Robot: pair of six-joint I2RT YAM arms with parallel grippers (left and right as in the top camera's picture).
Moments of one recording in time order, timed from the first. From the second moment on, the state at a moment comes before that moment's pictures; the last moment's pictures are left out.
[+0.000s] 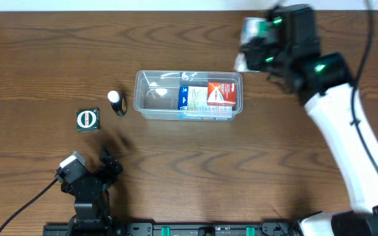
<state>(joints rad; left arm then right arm) -0.04 0.01 0.17 -0.64 -0.37 -0.50 0.39 1.58 1.63 -0.79 -0.08 0.28</state>
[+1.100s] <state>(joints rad) -0.04 0.01 0.17 -0.64 -0.37 -0.50 0.60 1.97 1.63 -0.60 -0.10 -0.90</state>
